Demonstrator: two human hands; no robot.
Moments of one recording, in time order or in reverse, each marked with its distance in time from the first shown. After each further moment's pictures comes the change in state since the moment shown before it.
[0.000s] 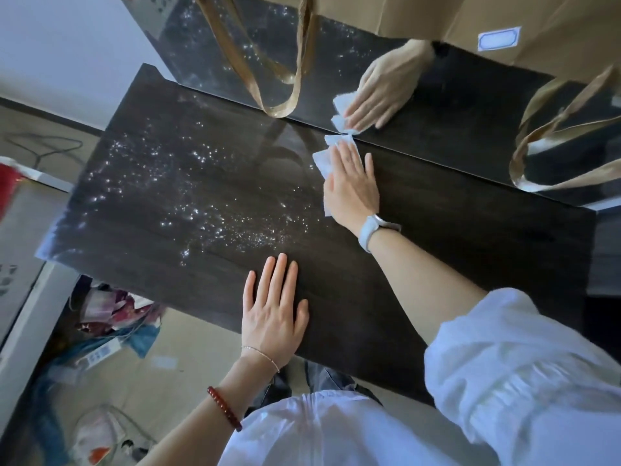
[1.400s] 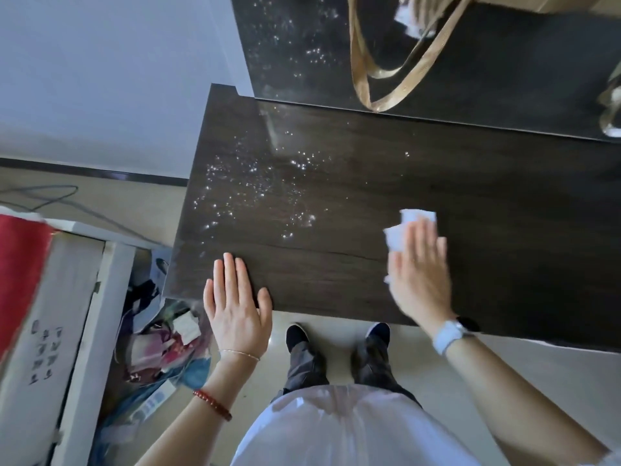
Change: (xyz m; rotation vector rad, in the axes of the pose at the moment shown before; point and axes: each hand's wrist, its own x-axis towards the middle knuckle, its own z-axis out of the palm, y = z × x) left_hand 0.010 -0.256 -0.033 -0.056 0.112 -0.117; right_hand -0.136 -0.139 0.057 -0.150 0.093 0.358
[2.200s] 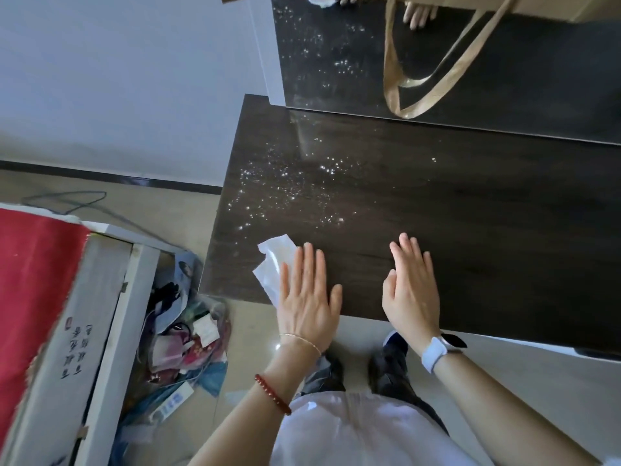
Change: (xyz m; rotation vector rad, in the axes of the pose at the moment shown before) left_hand 0.003 0.037 0.000 0.079 -0.147 0.250; right_hand -0.025 -0.054 0.005 0.211 0.016 -0.016
